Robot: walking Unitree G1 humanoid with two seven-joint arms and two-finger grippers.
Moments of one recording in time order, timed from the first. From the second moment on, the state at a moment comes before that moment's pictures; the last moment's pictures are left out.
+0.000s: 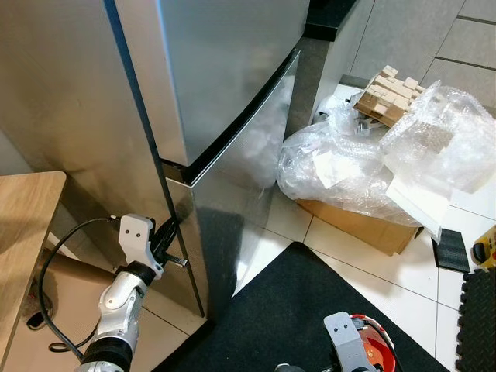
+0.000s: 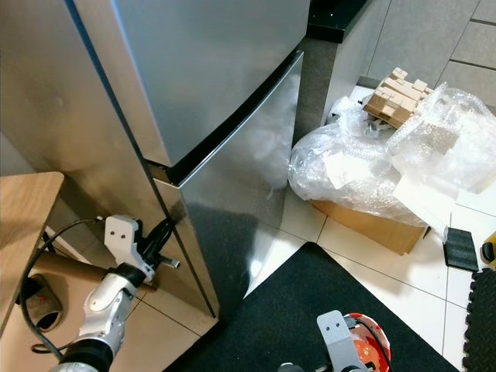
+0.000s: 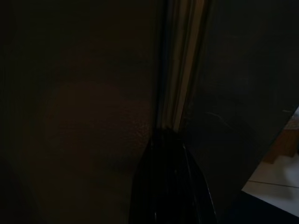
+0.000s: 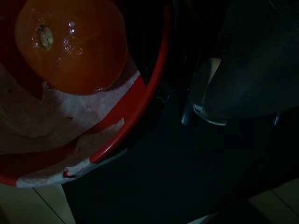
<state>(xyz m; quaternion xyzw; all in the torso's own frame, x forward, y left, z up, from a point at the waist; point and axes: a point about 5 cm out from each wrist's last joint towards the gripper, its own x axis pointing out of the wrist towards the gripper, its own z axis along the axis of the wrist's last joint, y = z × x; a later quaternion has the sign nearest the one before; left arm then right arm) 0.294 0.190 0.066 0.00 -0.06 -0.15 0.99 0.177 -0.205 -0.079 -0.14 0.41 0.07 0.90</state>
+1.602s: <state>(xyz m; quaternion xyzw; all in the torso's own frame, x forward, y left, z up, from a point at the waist) 0.265 0.143 0.054 -0.09 -0.02 -0.36 0.93 0.173 -0.206 -0.080 -0.14 0.41 0.07 0.90</state>
